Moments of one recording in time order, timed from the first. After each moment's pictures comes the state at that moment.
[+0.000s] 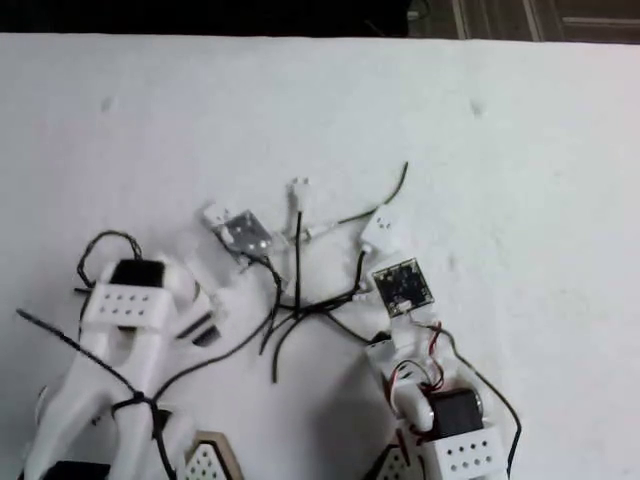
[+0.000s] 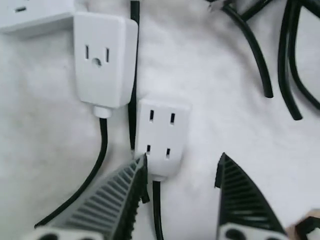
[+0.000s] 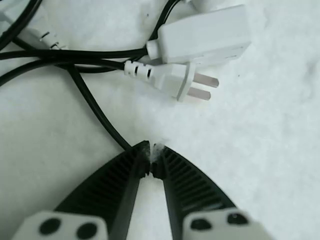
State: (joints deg) left arm -1.6 -33.9 57.7 67.4 -46.5; right arm -15.4 -102.5 96.3 71.1 9.5
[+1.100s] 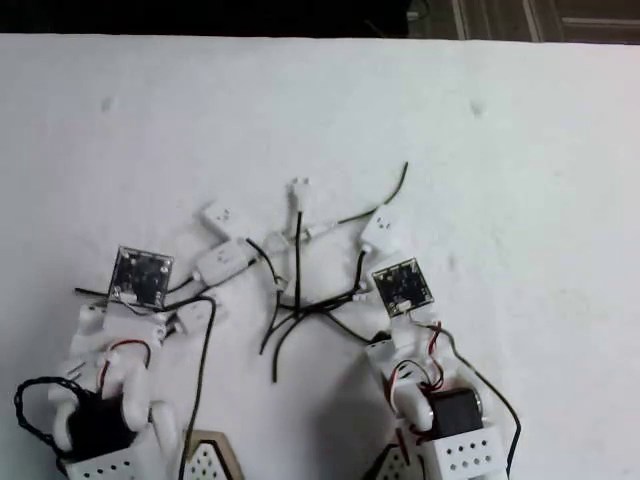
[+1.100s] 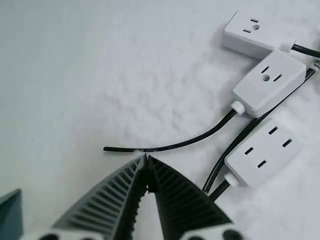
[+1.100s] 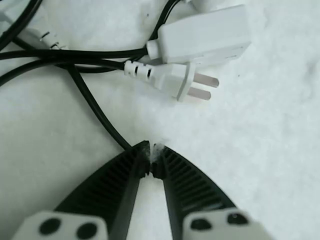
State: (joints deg) left arm -22.1 -103.6 82.6 75.4 -28.5; right arm -15.5 -102.5 96.3 71.1 9.5
